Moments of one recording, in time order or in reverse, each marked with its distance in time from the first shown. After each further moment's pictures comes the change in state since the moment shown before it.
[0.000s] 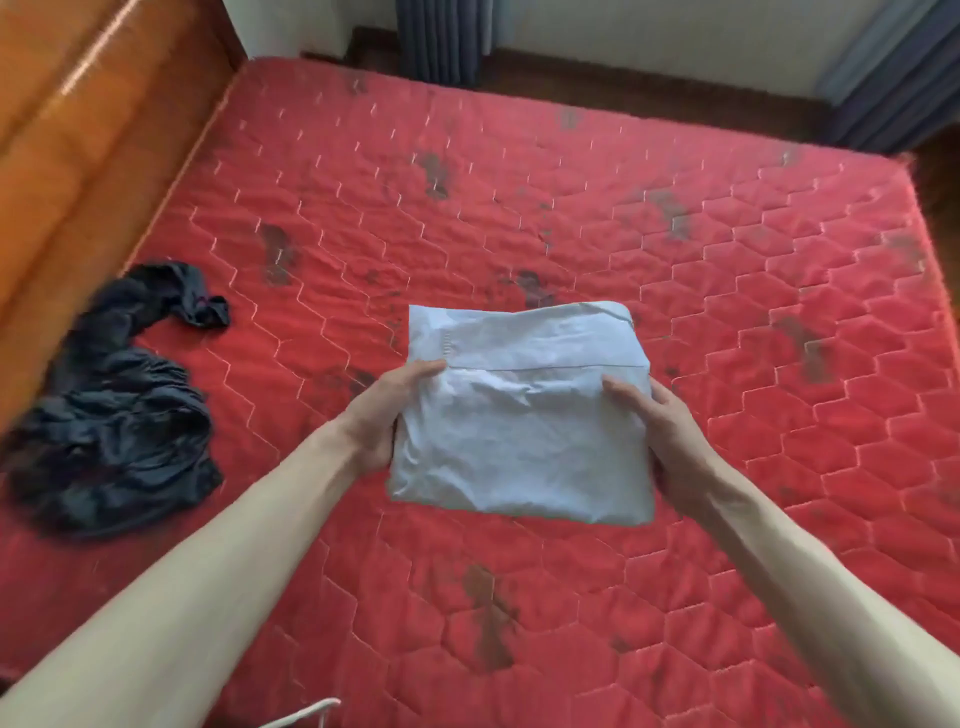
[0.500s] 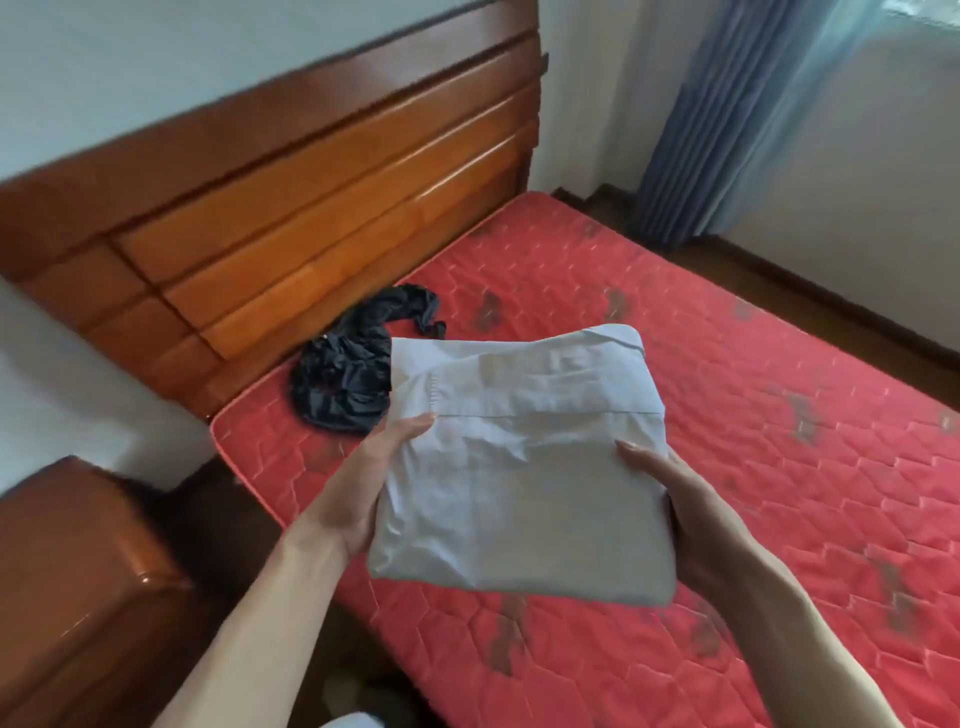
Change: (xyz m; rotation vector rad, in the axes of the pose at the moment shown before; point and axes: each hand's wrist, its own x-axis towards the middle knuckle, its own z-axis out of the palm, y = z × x) left_hand -0.358 -0.021 0.049 -0.365 0.271 0.485; right_hand -0.200 -0.150 0.113 -0.072 -0.588 0.098
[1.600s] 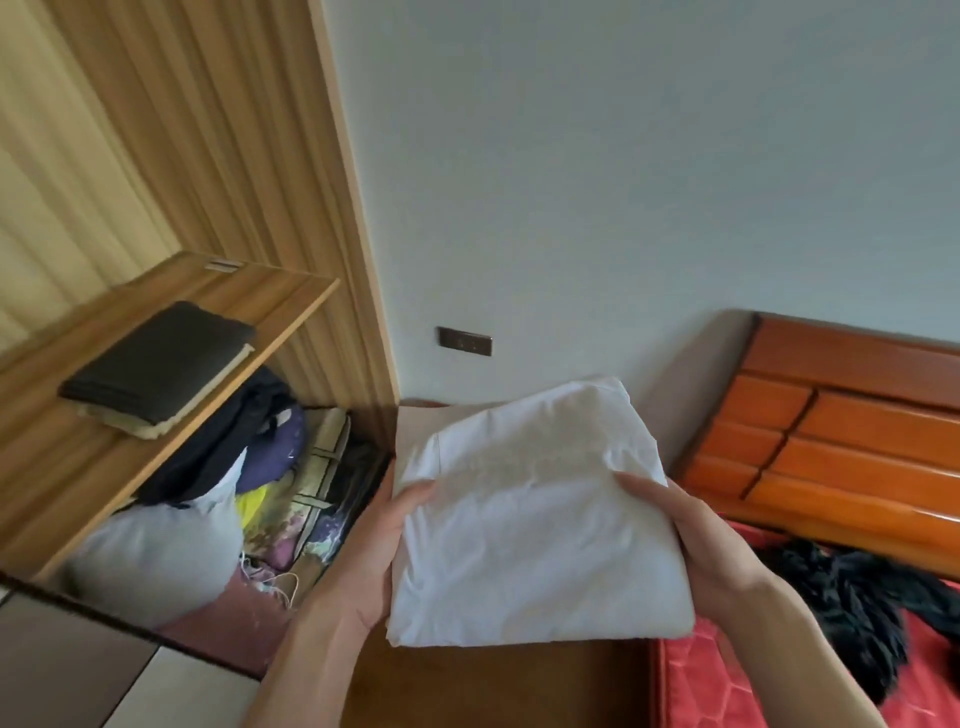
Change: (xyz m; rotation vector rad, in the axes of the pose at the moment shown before) left_hand -0.506 -0.013 -0.352 -0.566 1.116 0.587; right_hand -0.005 0.187 0.636 -0.475 -1.020 0.487
